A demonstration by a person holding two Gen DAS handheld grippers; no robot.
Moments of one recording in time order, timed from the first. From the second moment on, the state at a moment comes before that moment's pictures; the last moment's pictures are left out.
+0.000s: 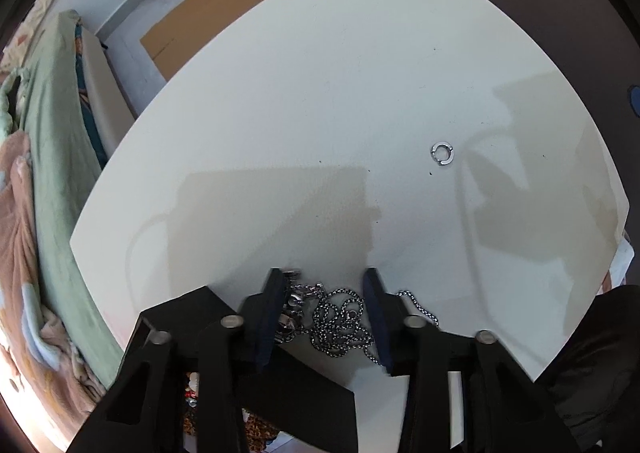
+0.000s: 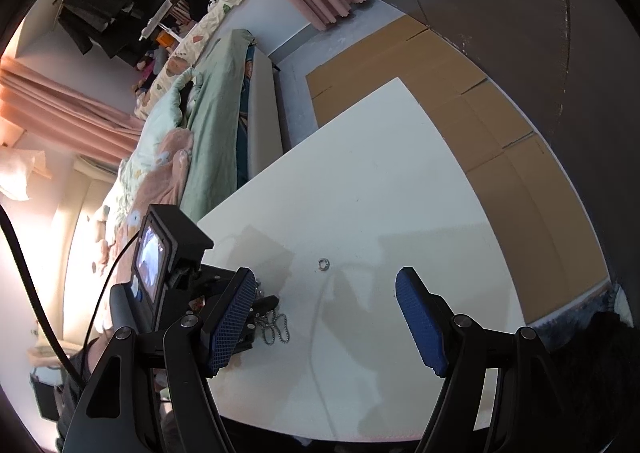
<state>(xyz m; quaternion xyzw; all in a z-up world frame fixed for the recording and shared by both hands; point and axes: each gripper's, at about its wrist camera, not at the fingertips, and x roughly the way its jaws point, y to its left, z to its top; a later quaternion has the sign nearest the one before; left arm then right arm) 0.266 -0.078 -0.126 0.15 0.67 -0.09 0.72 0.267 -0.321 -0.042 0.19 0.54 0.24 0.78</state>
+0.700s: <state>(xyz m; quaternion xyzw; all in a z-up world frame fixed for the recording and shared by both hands) 0.241 -0.058 -0.060 0.05 0.59 -0.09 0.80 0.276 -0.306 -0.058 0.17 0.56 0.25 0.77</state>
